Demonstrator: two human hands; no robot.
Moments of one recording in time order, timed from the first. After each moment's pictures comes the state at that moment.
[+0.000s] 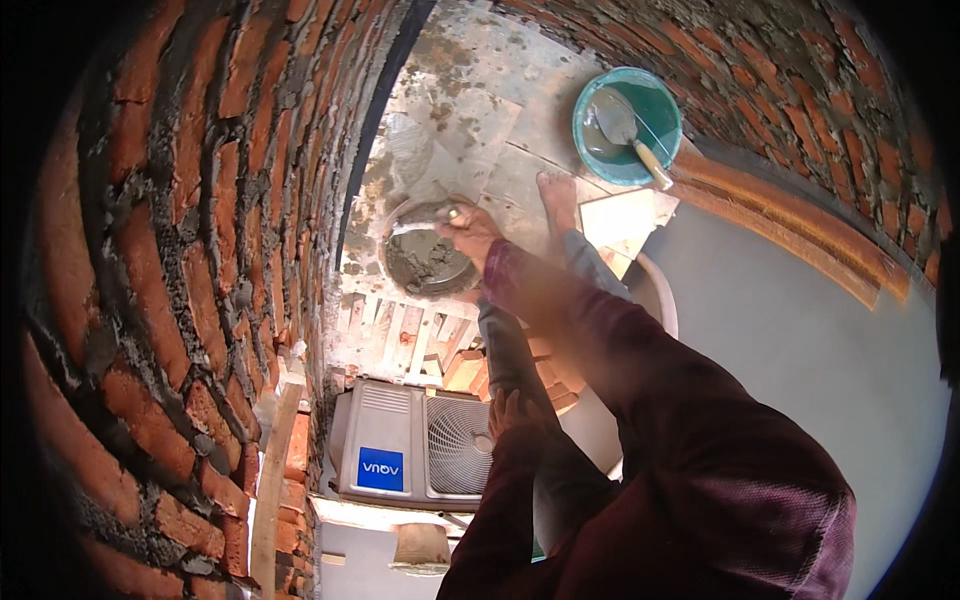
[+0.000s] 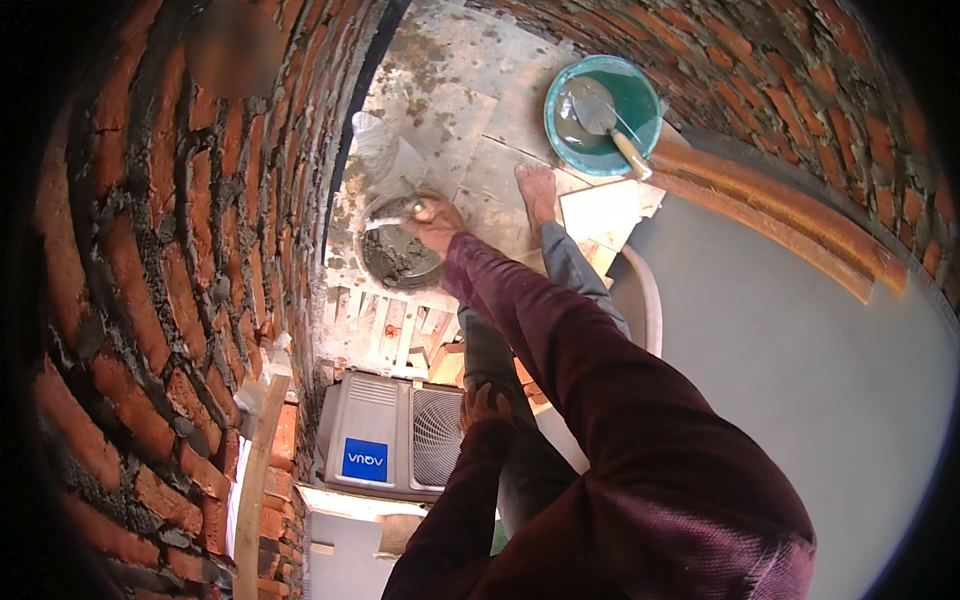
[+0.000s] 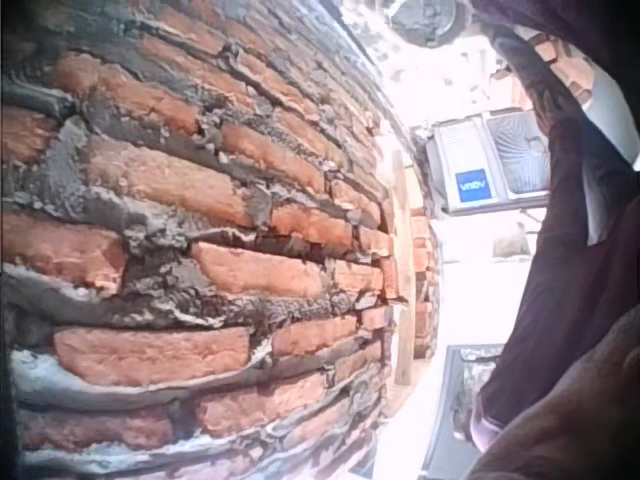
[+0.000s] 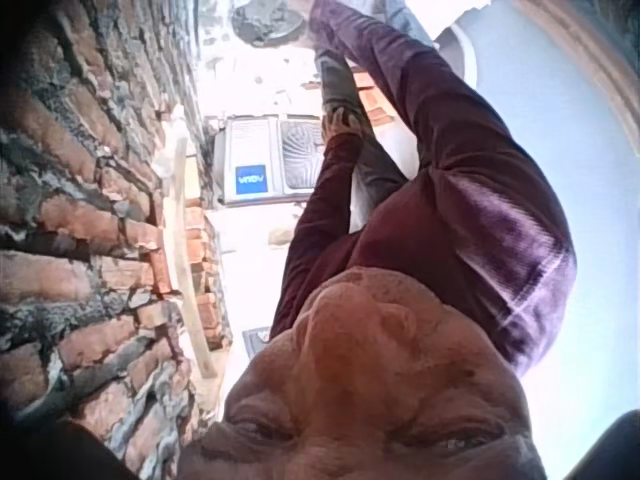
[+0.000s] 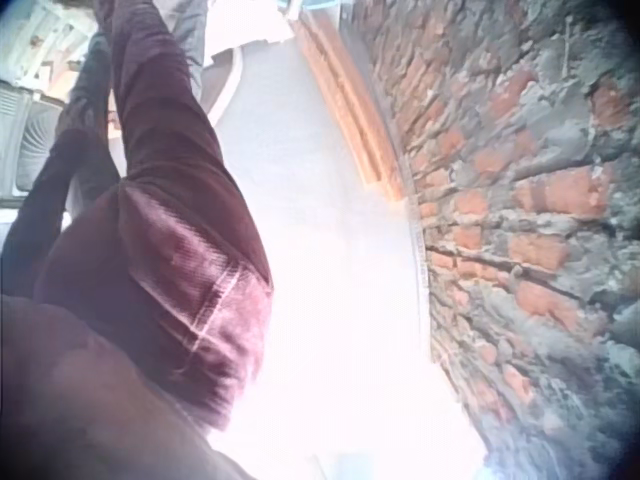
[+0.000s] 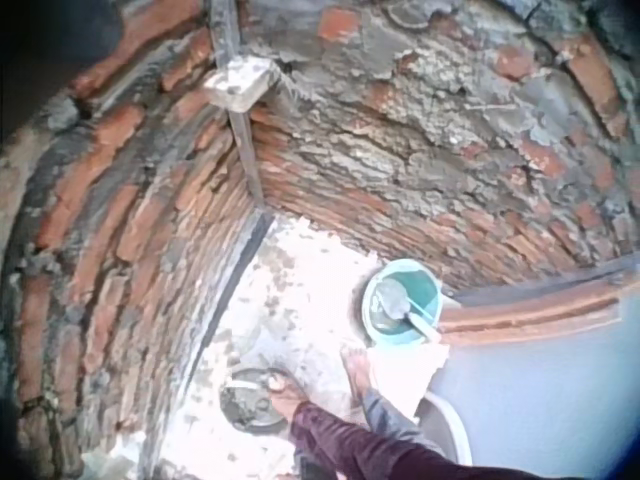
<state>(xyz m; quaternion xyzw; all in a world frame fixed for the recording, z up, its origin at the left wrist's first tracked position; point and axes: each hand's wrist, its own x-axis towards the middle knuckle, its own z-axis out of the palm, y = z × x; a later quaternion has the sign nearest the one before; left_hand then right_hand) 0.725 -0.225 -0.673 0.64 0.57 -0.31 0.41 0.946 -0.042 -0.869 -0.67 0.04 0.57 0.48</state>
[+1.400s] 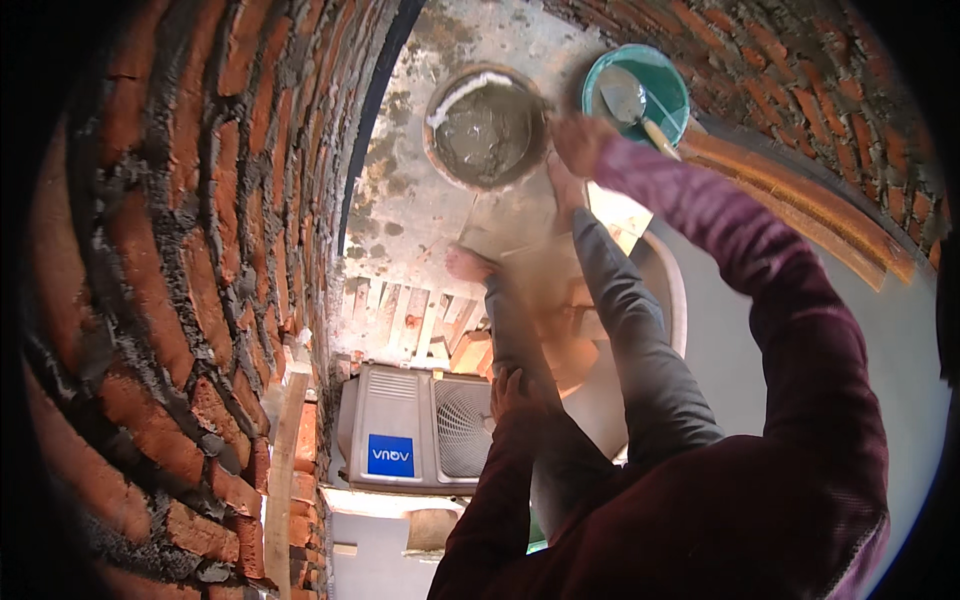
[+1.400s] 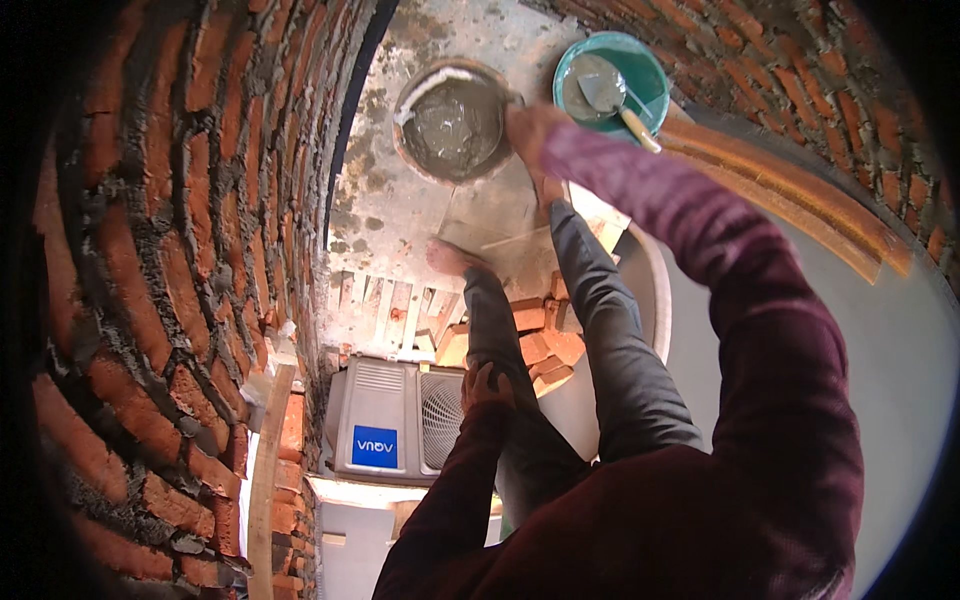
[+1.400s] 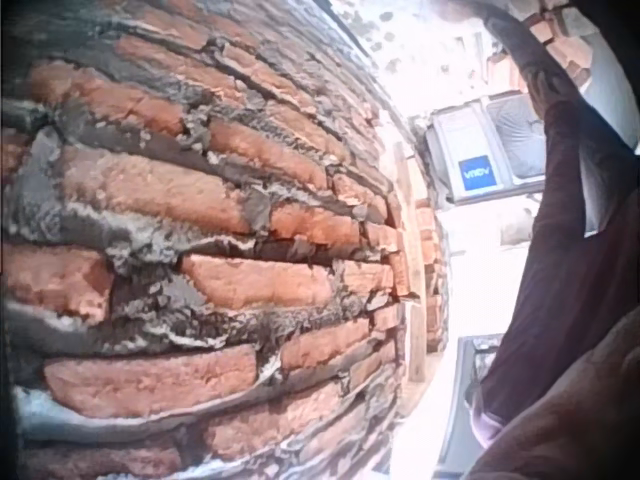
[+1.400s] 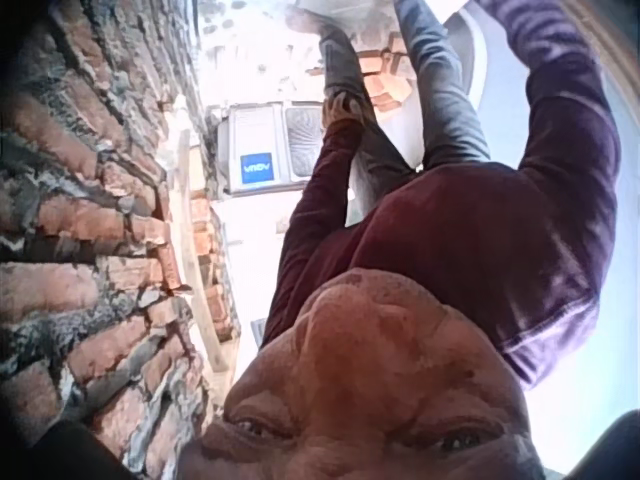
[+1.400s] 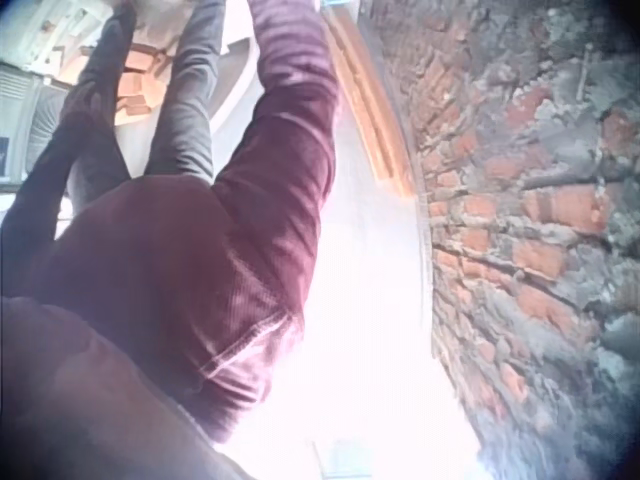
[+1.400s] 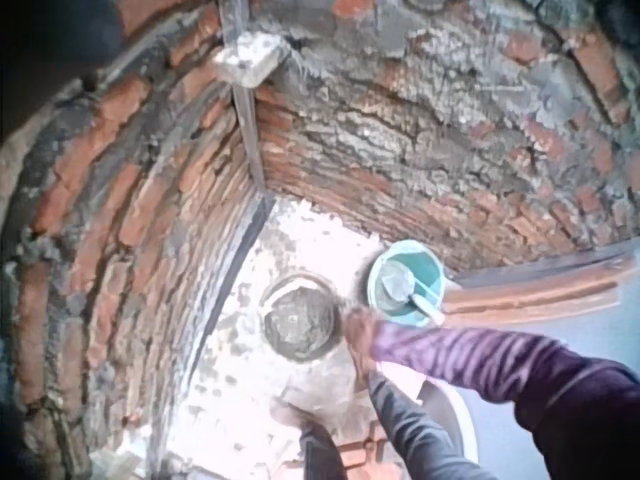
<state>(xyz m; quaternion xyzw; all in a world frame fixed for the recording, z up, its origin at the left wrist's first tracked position) 0.702 -0.210 -0.681 0.64 0.55 -0.28 0.45 1.130 -0.081 -0.831 -0.73 -0.63 0.22 -0.15</state>
